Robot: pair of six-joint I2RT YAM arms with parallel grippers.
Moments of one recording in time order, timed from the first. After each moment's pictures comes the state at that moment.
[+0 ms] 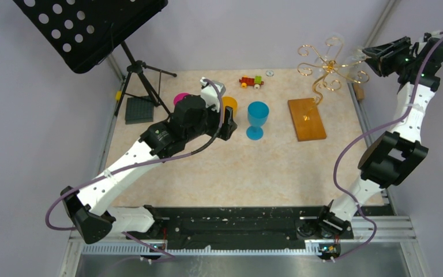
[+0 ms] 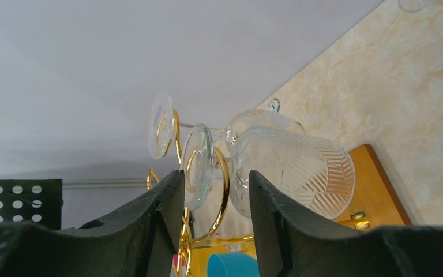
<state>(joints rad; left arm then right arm) -0.79 1.24 1.31 -0.49 -0.08 -0.26 -0.53 1.84 1.89 -0.39 -0.75 0.88</state>
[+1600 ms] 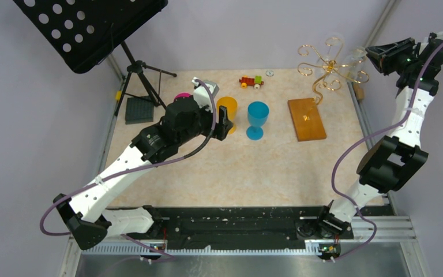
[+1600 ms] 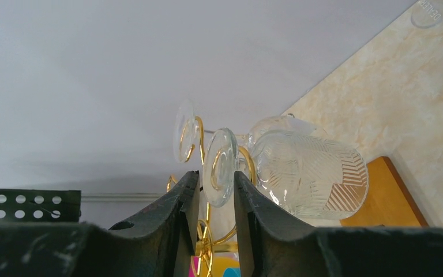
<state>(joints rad) -0.79 1.17 1.30 -0.49 -0.10 -0.26 -0.53 1.77 1.81 -0.27 -0.70 0.96</state>
